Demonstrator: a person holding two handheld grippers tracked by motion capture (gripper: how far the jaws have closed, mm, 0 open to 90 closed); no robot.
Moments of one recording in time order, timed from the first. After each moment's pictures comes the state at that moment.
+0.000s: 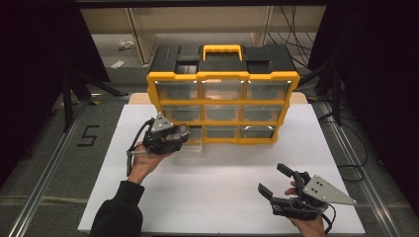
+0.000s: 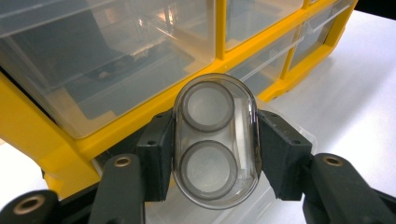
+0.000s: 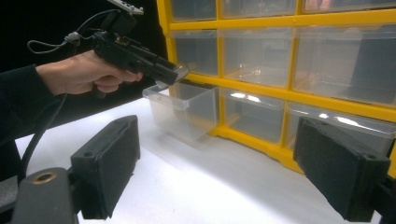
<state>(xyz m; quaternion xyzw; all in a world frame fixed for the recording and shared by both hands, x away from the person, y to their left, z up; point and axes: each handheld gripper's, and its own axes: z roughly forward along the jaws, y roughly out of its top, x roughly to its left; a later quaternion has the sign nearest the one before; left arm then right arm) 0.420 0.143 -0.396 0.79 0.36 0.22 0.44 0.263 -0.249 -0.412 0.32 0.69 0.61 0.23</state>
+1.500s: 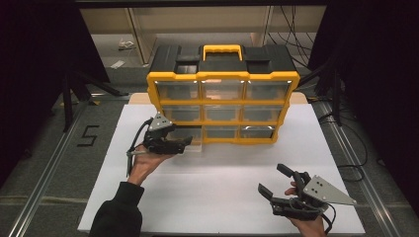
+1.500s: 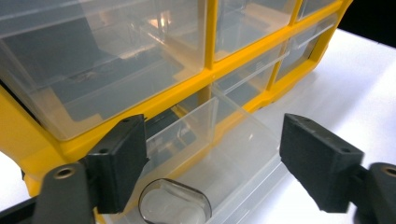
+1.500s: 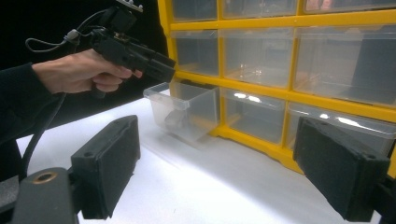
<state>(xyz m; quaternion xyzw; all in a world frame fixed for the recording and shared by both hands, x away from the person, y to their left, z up) 0.417 0.143 -0.391 0.78 0.37 0.19 0.47 0.262 -0.249 -0.412 0.32 0.69 0.61 0.23</state>
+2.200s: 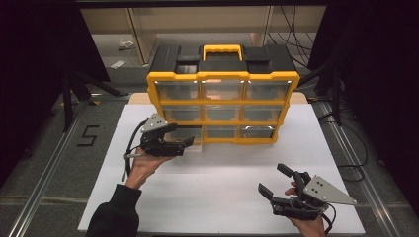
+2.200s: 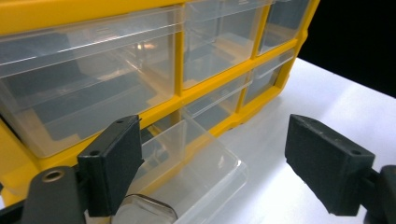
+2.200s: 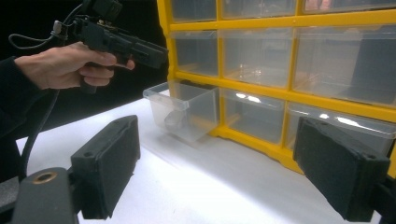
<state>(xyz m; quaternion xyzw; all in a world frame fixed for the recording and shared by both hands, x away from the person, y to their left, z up) 0.399 0.143 -0.376 0.76 0.36 0.17 0.52 0.262 -0.249 -0.412 0.32 0.69 0.61 0.23</state>
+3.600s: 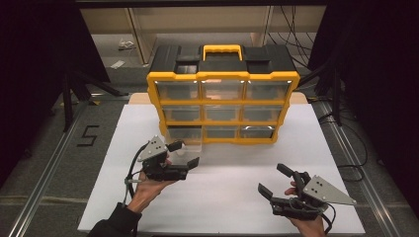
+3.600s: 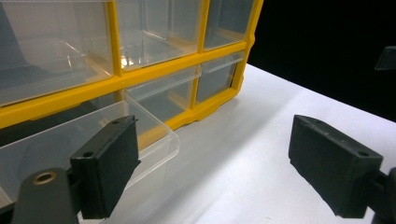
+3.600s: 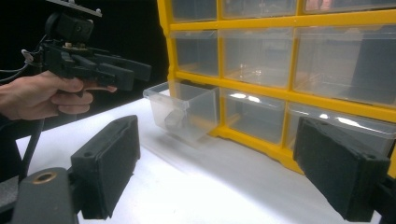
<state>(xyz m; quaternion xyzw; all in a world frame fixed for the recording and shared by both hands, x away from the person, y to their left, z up) 0.350 0.137 -0.407 0.73 0.33 0.15 0.58 0.262 -0.248 -0.412 0.32 0.69 0.61 0.23</state>
